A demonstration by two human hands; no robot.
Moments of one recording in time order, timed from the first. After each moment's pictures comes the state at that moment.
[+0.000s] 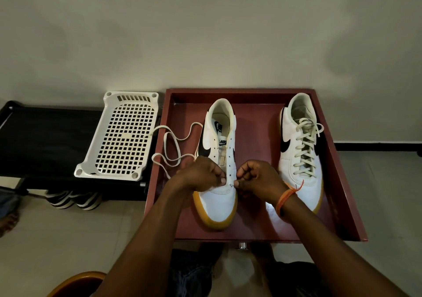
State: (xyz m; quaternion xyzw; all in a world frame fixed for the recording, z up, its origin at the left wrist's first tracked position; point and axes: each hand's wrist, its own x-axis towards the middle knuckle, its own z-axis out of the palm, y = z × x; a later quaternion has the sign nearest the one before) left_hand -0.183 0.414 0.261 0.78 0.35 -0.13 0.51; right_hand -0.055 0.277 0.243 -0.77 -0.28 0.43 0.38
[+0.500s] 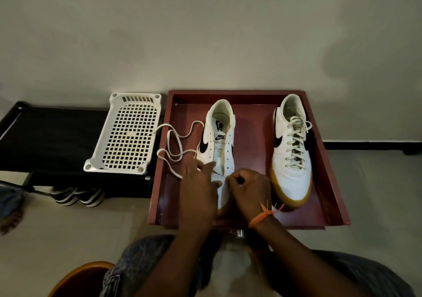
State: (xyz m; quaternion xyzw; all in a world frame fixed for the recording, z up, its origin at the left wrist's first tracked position) left_hand -0.218 0.340 0.256 0.84 0.46 0.13 0.26; right_hand -0.122 0.260 0.247 -0.86 -0.33 0.14 0.36
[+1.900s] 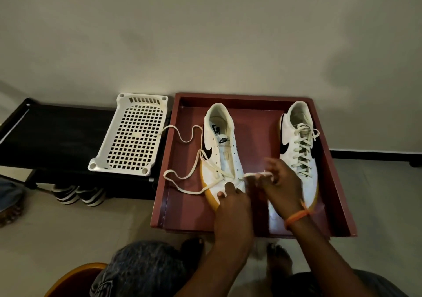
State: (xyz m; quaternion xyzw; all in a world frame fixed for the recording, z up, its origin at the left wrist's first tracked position) left_hand -0.193 0.279 0.283 0.87 0.44 -0.01 0.22; right_hand -0.071 0.242 0.252 -0.85 -0.27 0.16 0.42
